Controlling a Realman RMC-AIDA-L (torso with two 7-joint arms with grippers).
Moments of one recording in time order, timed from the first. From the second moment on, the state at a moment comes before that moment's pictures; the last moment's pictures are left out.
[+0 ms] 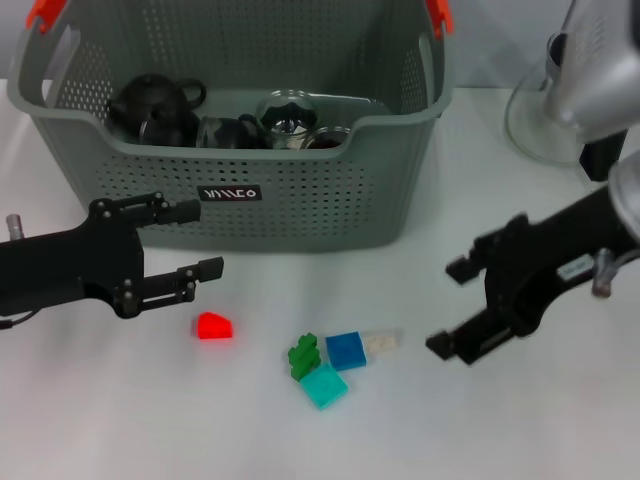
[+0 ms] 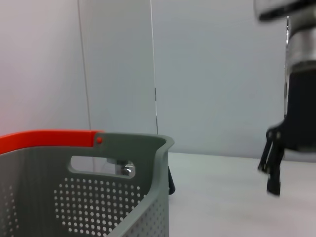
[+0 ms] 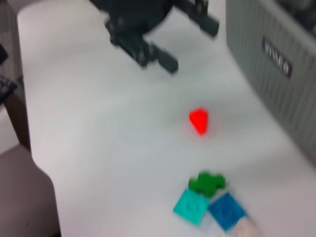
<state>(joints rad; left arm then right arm) -0.42 -2.06 0.48 0.69 2.02 1.76 -1.01 0.61 2.10 -1.31 -1.54 -2.32 -1.83 2.34</state>
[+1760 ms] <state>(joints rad) -0.42 -2.07 0.49 0.67 2.02 1.75 -1.00 0.83 2.11 -1.82 -0.95 -2.42 -1.18 2.37</state>
